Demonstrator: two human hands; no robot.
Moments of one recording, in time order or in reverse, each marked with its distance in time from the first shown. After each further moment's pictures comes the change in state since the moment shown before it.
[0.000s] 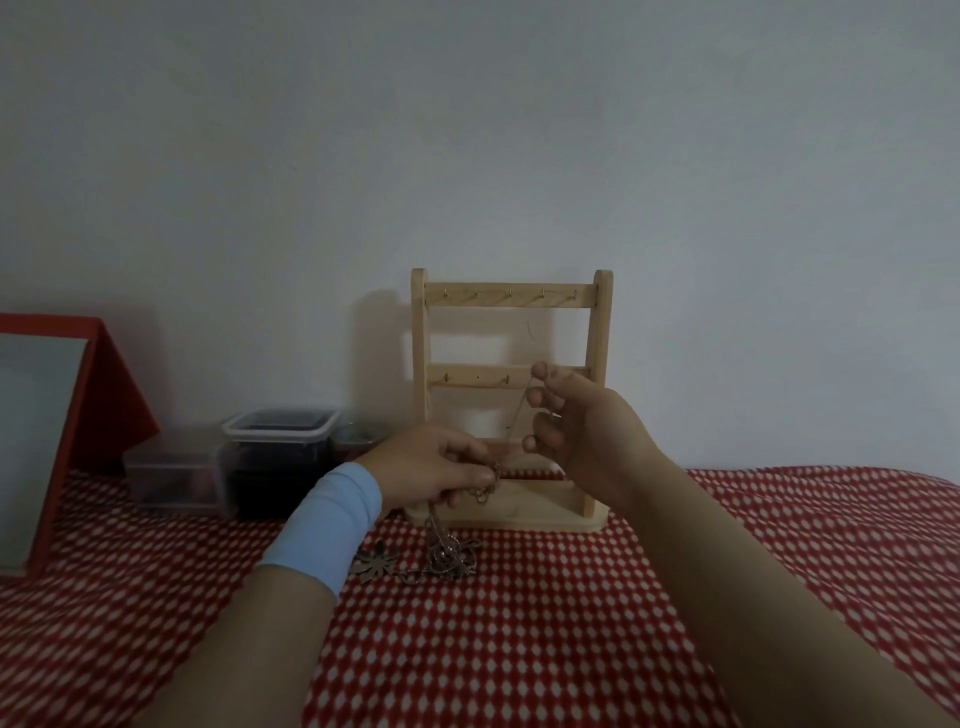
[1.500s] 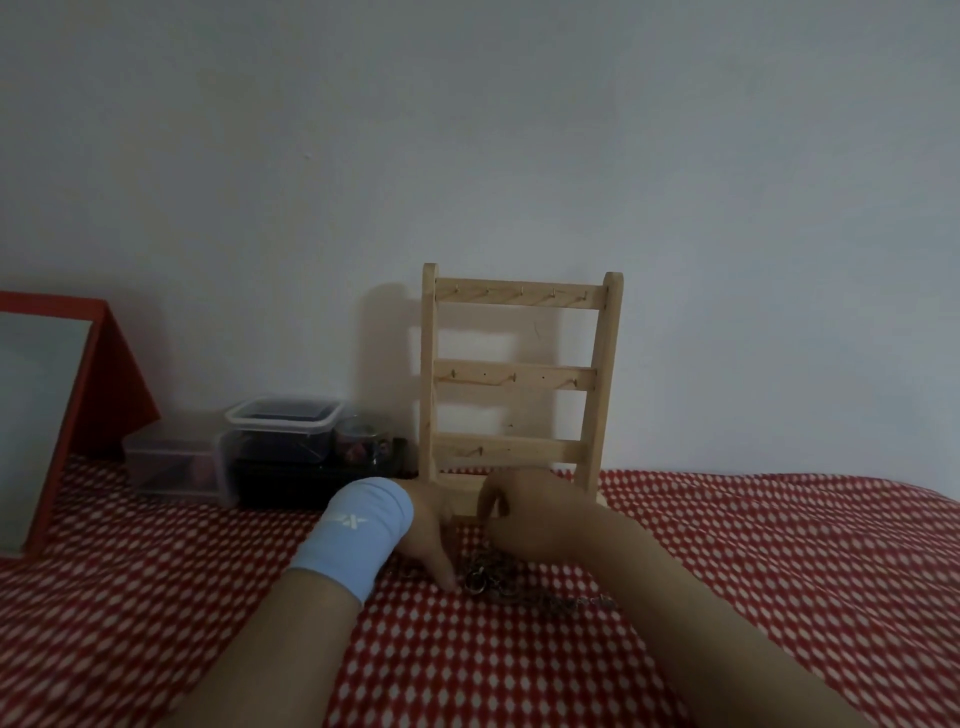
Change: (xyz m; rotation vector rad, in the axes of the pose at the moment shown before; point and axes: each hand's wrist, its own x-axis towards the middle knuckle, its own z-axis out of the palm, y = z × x) left_hand 0.001 -0.019 0.014 0.777 -0.401 -0.305; right_hand -0.007 0.054 0.016 -1.659 -0.226 0.142
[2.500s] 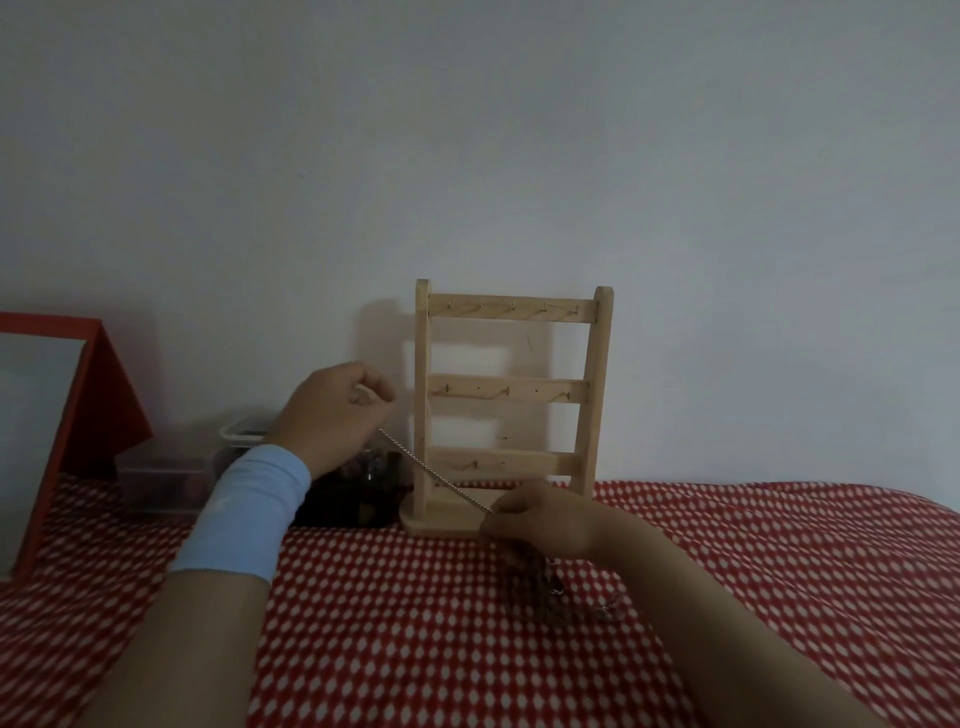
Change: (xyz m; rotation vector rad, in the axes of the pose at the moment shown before) left_hand -0.055 -0.039 -0.048 -0.688 1.043 0.089; right_hand -0.001 0.023 -0.009 0.407 -0.160 -0.040
